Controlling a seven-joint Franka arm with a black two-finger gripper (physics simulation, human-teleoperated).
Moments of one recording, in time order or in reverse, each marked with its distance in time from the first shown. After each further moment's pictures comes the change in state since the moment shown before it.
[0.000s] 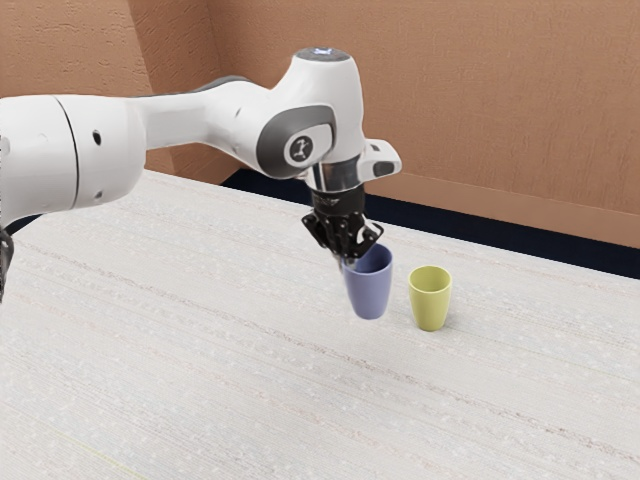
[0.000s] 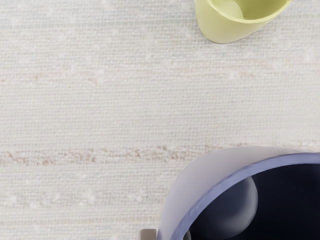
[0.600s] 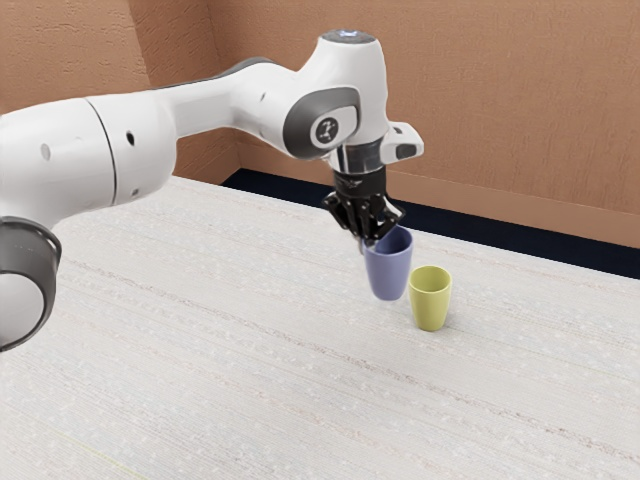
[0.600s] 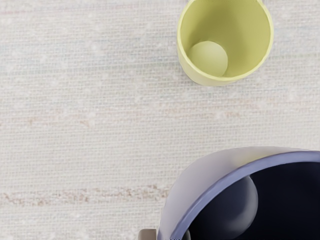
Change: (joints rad) arm 0.001 0.144 -0.016 0.239 0.031 -0.085 0.005
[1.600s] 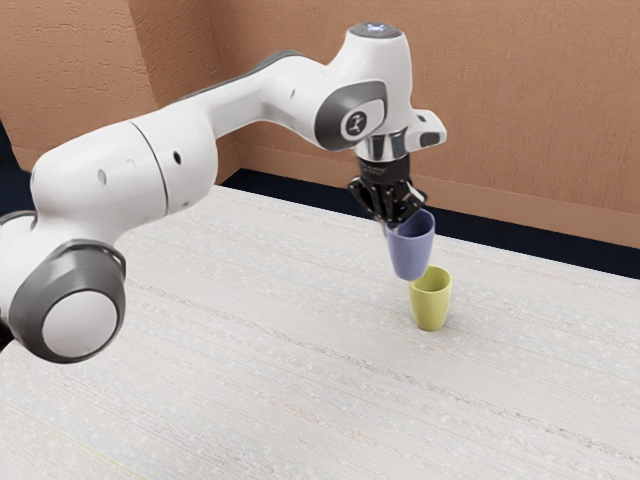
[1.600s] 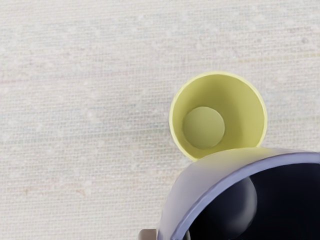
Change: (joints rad) arm 0.013 0.231 -0.037 0.354 0.068 -0.068 0.013
